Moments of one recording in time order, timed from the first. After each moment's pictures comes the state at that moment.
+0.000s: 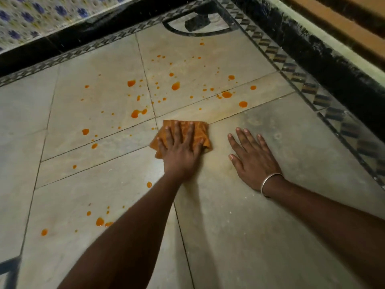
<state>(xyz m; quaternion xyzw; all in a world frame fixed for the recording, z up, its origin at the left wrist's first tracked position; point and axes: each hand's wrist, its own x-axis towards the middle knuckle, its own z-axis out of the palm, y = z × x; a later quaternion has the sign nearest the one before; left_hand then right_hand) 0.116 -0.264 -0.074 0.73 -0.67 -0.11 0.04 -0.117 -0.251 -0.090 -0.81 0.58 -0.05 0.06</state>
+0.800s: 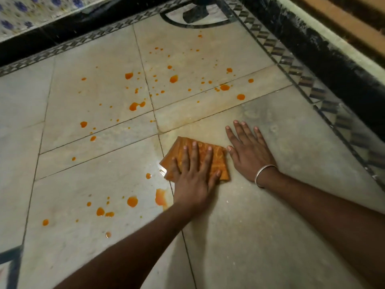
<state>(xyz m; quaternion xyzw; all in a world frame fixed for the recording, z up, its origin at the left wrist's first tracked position) 0.085 -0.162 -0.079 0.66 -0.74 -0.12 0.01 -0.114 -0.247 -0.088 -0.81 0.58 -0.05 0.05</state>
